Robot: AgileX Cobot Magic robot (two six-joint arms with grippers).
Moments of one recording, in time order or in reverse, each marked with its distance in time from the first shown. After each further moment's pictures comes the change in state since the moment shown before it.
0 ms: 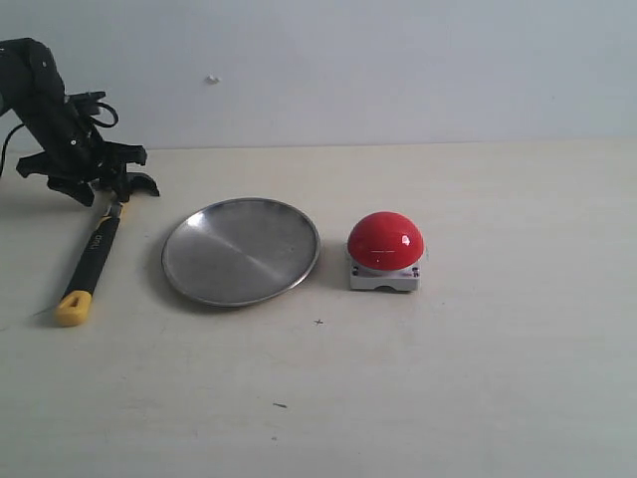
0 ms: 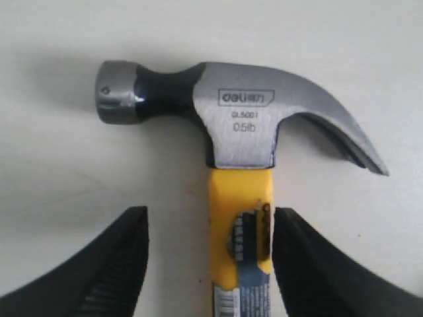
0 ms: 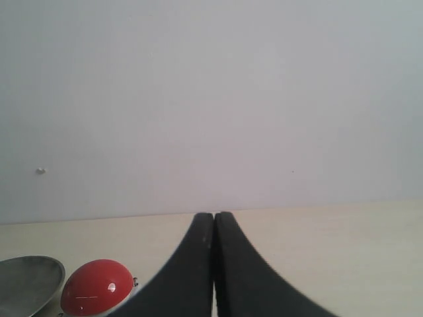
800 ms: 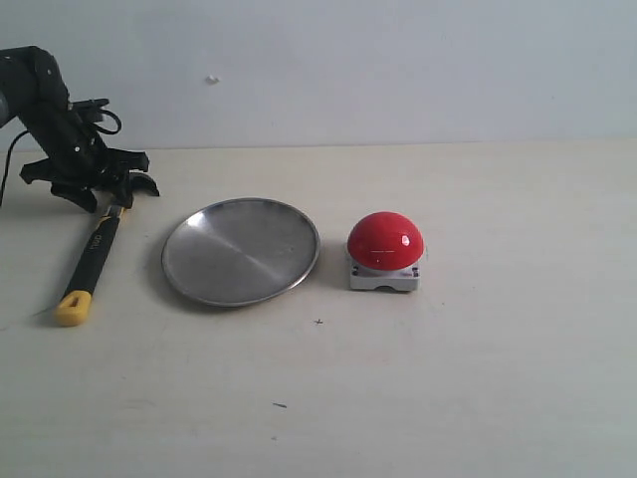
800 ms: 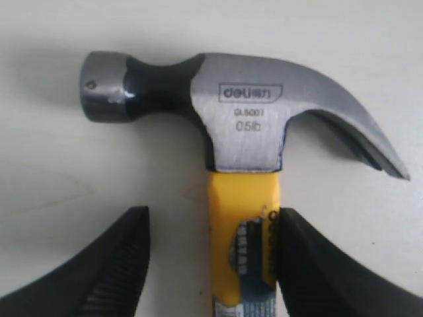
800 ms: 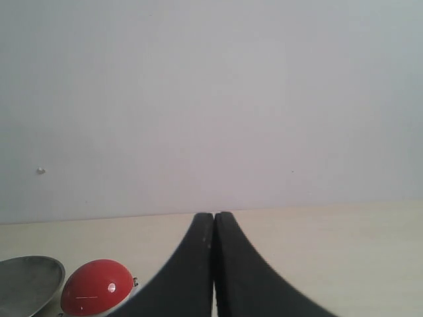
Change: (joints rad) left arm 0.000 0.033 -0.015 0.000 0.002 0.000; right arm 0.000 0.000 0.000 0.000 0.000 0.000
